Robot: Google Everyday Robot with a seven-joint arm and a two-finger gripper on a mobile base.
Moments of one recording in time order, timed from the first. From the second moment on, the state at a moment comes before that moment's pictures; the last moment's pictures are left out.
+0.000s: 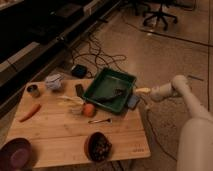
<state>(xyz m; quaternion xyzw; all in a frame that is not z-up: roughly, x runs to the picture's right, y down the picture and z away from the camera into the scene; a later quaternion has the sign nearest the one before) 0.235 0.072 0.925 -0.01 -0.46 -0.33 0.82</state>
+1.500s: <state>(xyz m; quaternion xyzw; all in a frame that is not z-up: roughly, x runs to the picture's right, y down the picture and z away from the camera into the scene) 0.243 0.086 0.935 -0.01 -0.47 -0.32 0.83</state>
